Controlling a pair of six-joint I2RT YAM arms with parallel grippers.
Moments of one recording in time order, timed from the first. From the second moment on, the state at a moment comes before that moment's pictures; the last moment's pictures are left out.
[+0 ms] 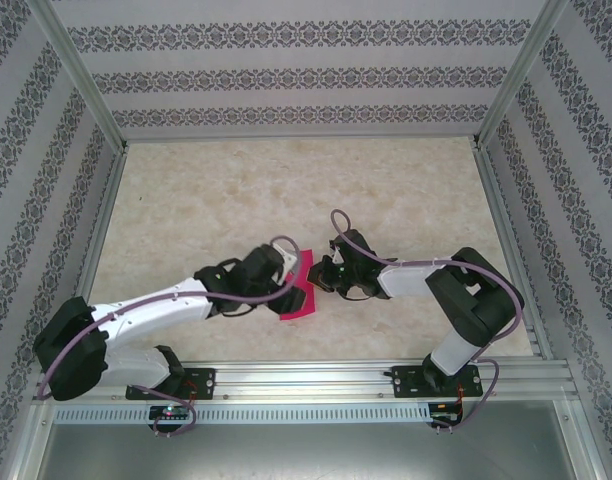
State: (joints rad) left arm -0.95 1.28 0.76 -0.39 0.10 -0.43; right arm 0.66 1.64 0.63 0.21 -0.45 1.06
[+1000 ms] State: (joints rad) left arm -1.21 1.57 0.87 -0.43 -0.38 -0.37; right arm 0.66 1.62 0.64 0.16 -0.45 1.08
